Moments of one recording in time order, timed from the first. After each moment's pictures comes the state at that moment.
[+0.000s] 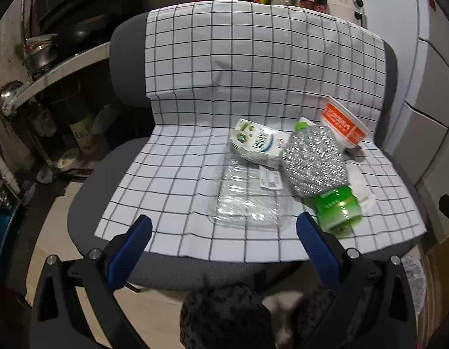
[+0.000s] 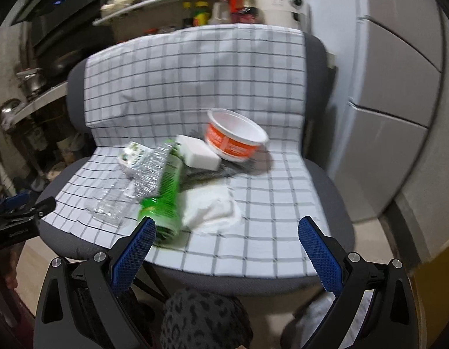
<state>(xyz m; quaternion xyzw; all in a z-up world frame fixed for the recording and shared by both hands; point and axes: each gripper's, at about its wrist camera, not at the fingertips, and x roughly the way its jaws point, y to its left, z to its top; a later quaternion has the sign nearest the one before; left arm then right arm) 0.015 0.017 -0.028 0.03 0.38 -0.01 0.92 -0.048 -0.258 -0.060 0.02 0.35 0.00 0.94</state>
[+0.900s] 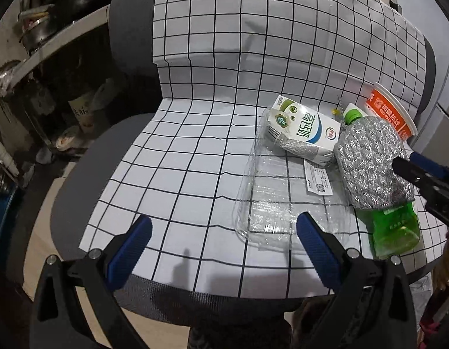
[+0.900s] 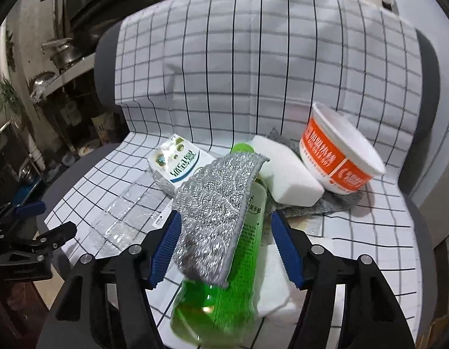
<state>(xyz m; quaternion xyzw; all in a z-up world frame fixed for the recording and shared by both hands) 0.092 0.054 -0.079 0.01 0.43 0.00 0.90 0.101 -0.182 -0.122 0.02 0.39 0.12 0.91</state>
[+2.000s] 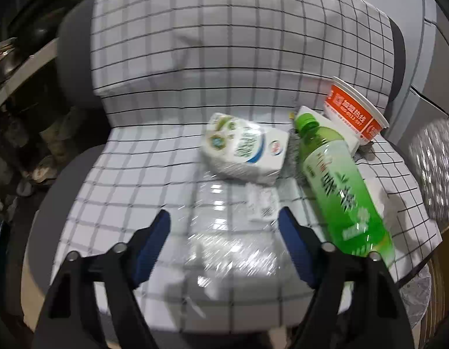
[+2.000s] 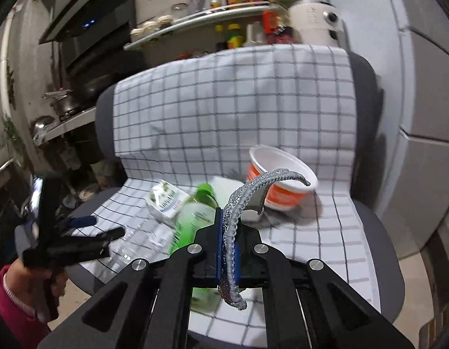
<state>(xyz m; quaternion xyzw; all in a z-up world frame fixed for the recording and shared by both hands) 0.125 -0.017 -0.078 0.05 0.42 -0.08 0.91 0.014 -0.272 -0.065 0.07 0.29 0.08 0.95</state>
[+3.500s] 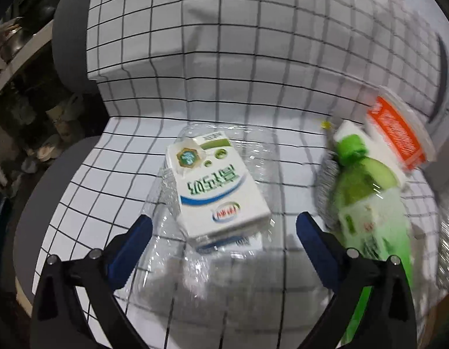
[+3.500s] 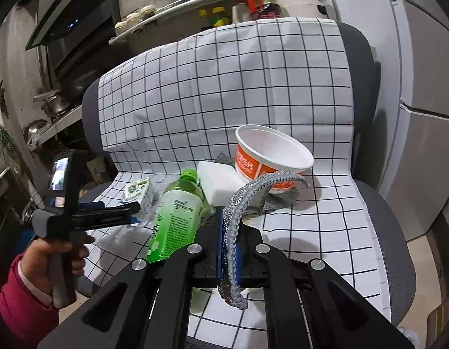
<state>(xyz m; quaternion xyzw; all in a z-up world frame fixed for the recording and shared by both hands) 0.195 -0.023 -0.109 0.01 0.44 0.01 0.90 0.035 -0.284 -0.090 0.09 0.32 0.08 0.94</state>
